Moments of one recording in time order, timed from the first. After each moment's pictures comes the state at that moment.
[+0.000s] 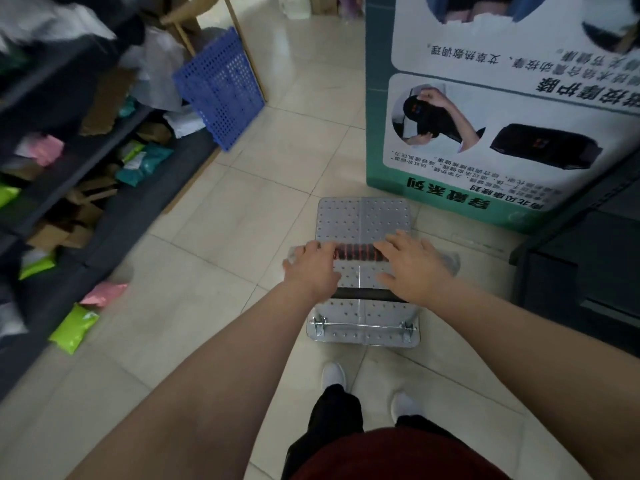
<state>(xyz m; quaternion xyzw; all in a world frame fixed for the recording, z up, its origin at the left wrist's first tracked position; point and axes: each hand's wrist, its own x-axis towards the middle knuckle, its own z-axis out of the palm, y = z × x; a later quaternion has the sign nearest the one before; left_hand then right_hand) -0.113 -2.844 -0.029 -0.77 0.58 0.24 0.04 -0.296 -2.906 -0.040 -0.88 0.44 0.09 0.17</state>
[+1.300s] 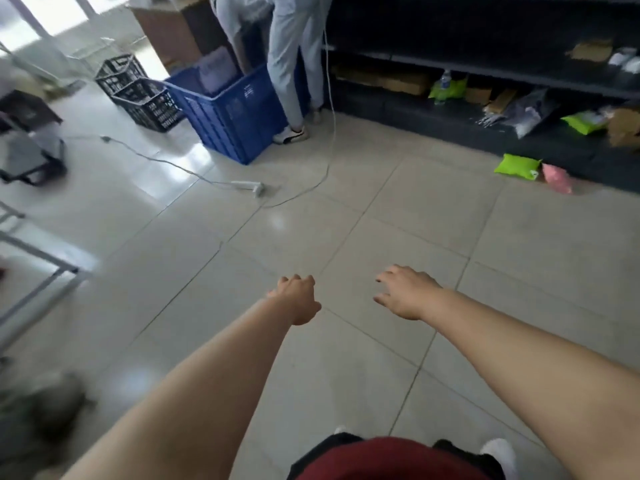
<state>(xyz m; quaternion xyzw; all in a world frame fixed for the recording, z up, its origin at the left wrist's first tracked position) -0.347 -2.019 -0.014 -0.92 -0.24 0.30 -0.11 -0.246 -2.204 -0.016 -0.89 -0.34 0.29 0.00</state>
